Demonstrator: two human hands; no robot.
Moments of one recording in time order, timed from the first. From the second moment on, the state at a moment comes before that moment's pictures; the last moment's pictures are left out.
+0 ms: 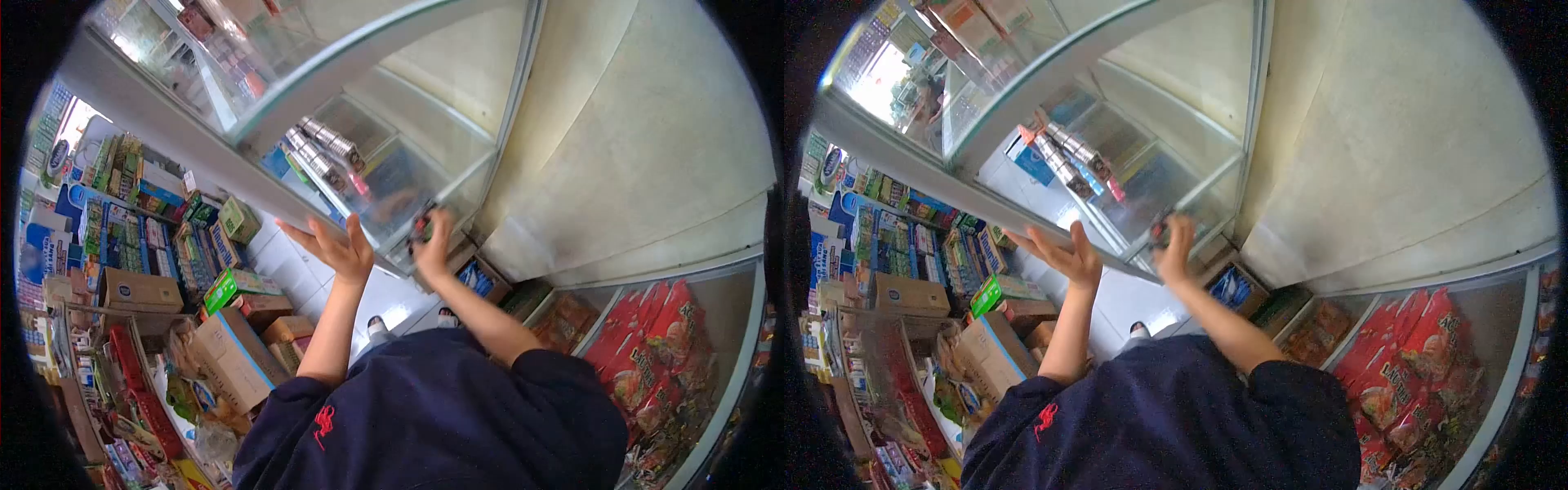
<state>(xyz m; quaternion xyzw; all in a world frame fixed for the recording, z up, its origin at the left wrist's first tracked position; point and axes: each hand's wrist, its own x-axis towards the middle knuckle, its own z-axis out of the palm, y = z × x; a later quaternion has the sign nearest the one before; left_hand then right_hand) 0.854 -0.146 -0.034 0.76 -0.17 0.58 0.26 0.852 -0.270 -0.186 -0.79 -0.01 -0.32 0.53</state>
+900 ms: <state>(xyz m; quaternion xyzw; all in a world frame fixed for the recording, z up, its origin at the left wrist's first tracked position) 0.826 -0.077 -0.092 0.64 -0.57 0.16 0.49 0.756 -0.225 -0.081 -0.81 0.03 -0.30 0.50</state>
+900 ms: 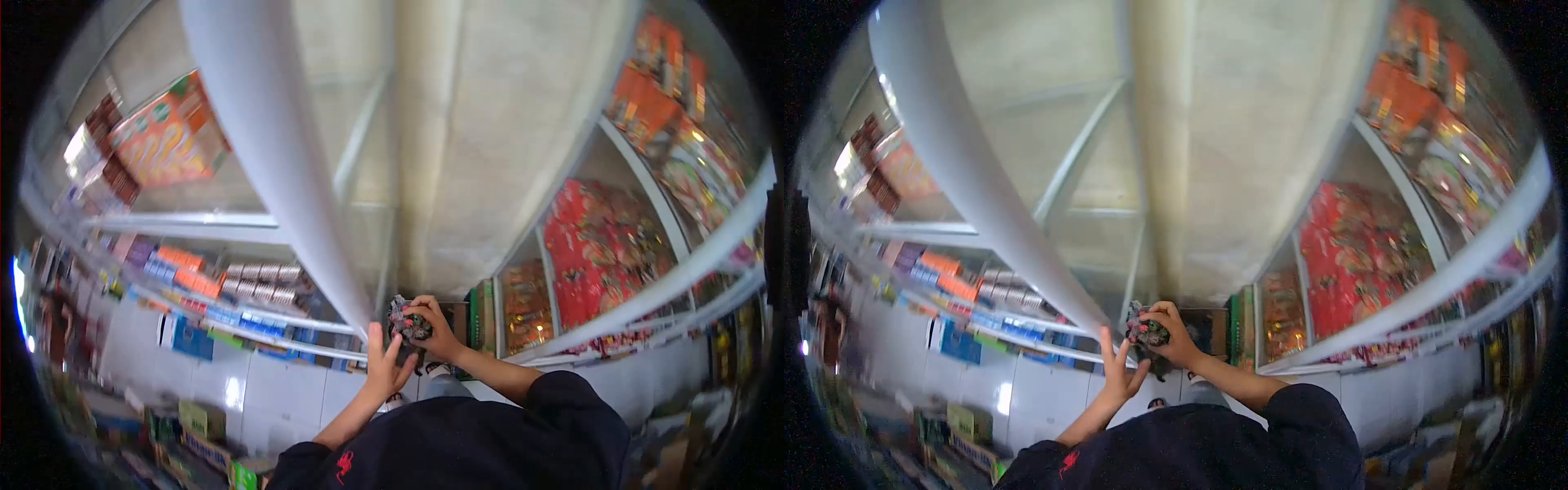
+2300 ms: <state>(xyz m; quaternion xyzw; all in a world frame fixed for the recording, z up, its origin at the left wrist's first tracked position) 0.596 -0.390 0.449 -0.05 -0.61 0.24 0.76 0.516 -0.361 0.030 -0.71 0.34 -0.53 -0.33</state>
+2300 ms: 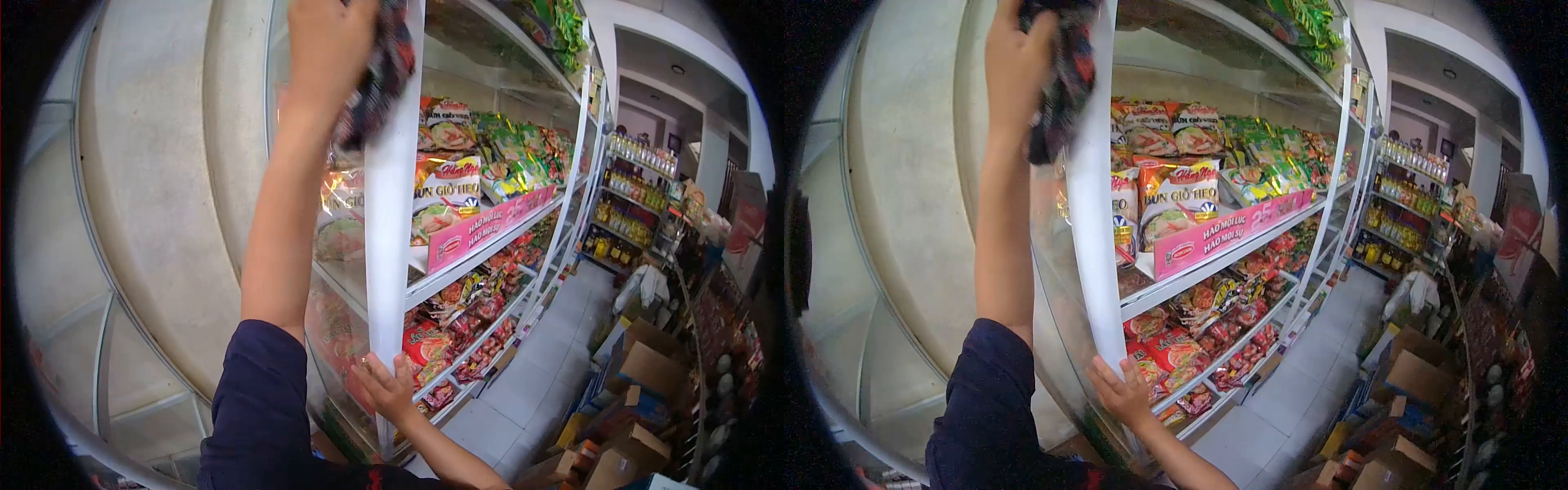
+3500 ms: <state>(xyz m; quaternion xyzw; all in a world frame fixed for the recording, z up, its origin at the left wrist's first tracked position) 0.622 -0.442 0.332 0.00 -0.58 0.18 0.79 0.523 -0.344 0.036 -0.69 0.42 -0.47 -0.35</state>
